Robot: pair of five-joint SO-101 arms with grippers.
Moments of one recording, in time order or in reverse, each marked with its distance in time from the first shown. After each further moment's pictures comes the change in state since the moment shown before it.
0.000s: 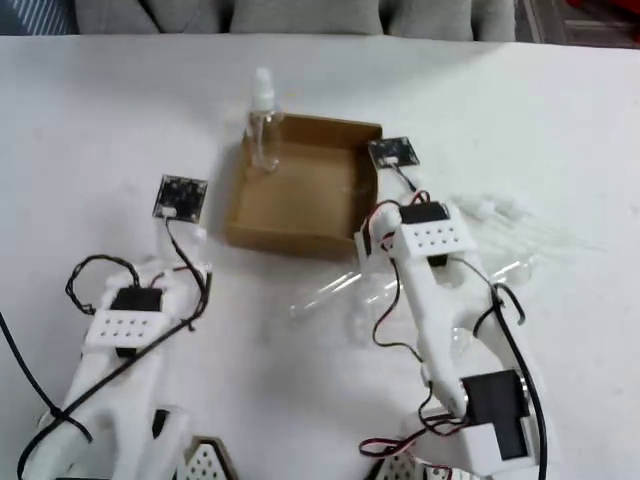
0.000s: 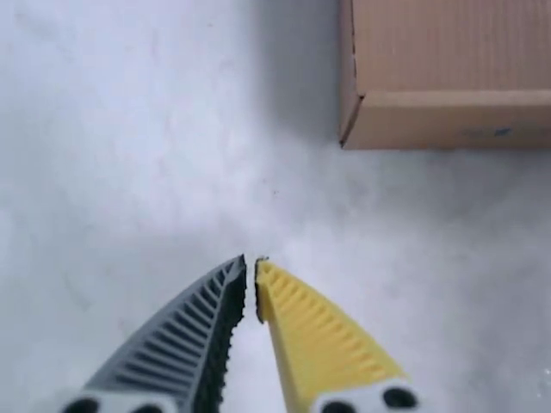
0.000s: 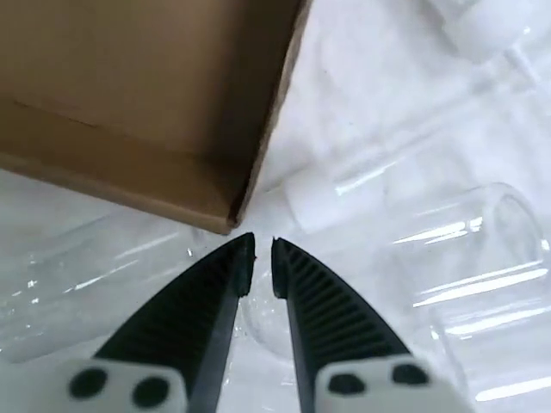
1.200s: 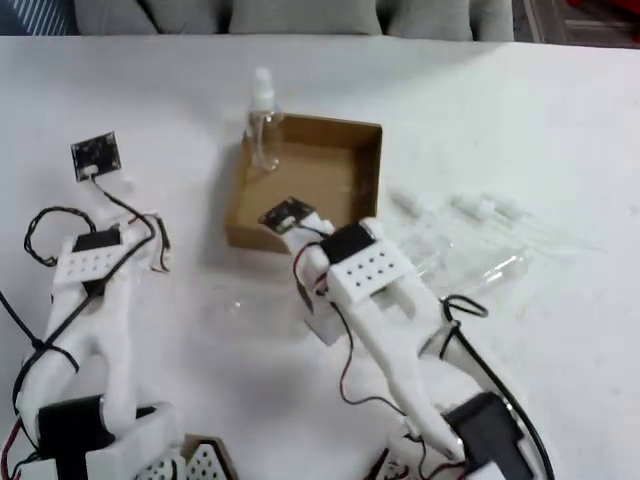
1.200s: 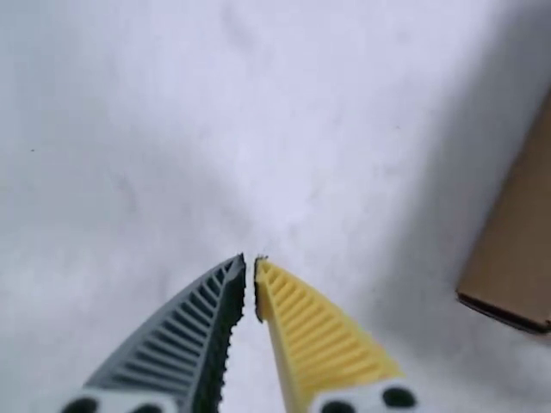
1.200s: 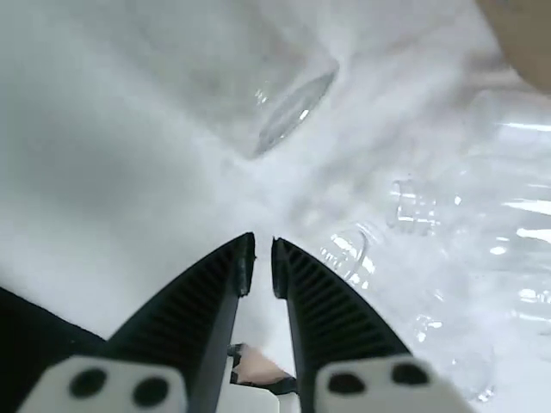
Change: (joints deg) left arm -12.7 22.5 -21.5 1.0 15.9; right arm -21.5 -7.6 1.5 20.5 11.7
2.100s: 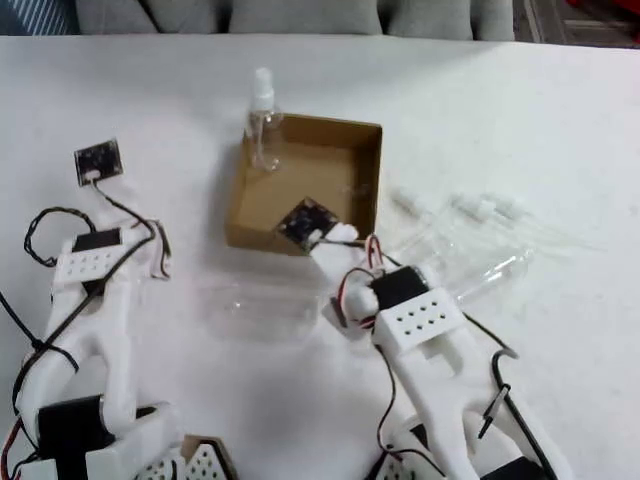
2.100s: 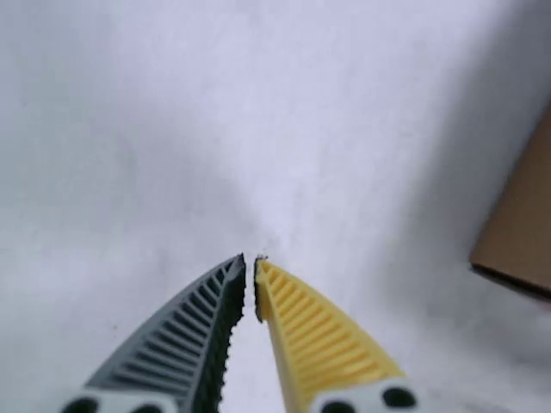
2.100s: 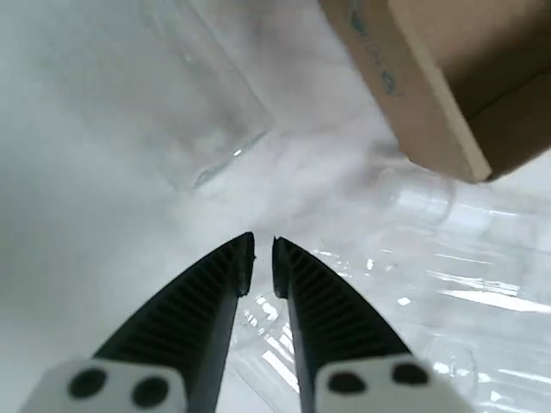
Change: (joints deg) left arm 0.0 0.0 0.0 5.6 0.0; right arm 7.3 -19.7 18.8 -20.7 12.1
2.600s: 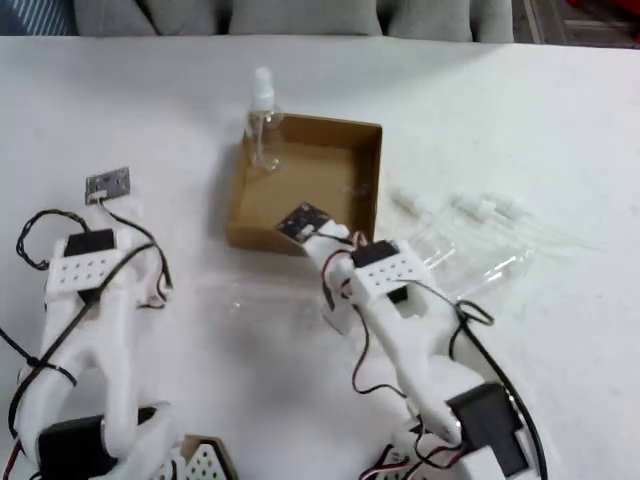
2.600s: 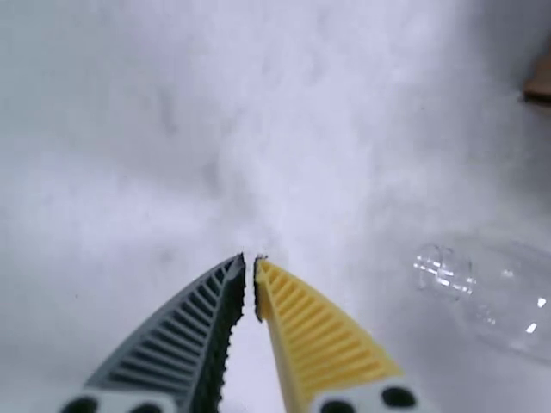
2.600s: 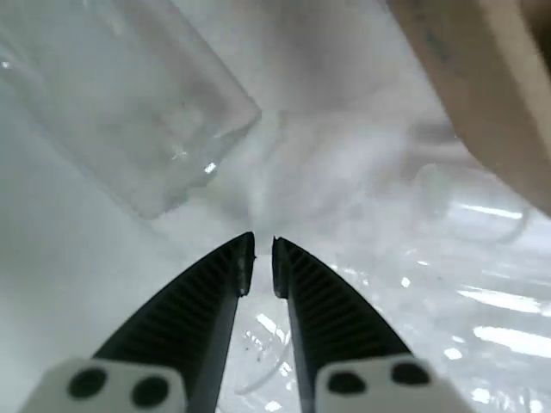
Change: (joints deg) left arm 0.4 -5.8 -0.4 22.9 -2.7; right arm -0.4 23.6 -7.4 -1.8 -0.4
